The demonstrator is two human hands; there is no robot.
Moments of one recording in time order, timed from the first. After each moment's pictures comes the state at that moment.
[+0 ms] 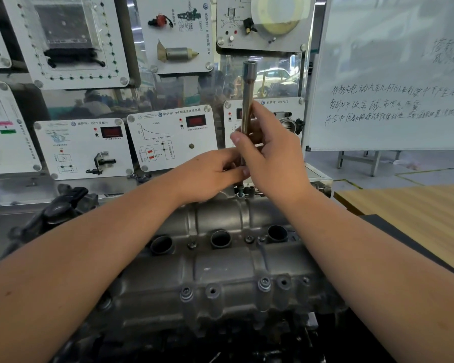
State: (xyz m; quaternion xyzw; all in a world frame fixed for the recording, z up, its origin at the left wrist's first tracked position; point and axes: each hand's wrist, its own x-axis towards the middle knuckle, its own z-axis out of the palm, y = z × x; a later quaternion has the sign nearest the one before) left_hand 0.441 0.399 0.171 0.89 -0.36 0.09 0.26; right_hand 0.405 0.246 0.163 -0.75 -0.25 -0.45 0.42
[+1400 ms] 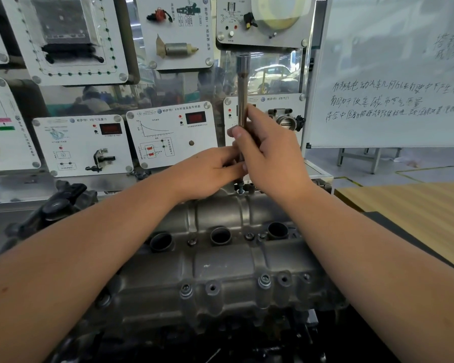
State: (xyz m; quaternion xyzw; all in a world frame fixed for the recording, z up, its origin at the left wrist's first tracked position) left_hand 0.443 0.401 0.169 0.89 -0.36 0.09 0.27; right_hand 0.403 0.247 0.164 -0.77 -0.24 -0.43 0.40
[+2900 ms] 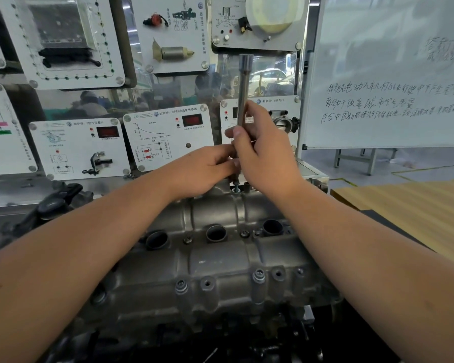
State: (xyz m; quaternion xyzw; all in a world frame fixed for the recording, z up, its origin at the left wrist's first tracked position) left_hand 0.443 0.402 0.170 0.89 -0.35 0.08 0.29; right_hand 0.406 0.248 0.162 -0.78 -0.21 -0.40 0.43
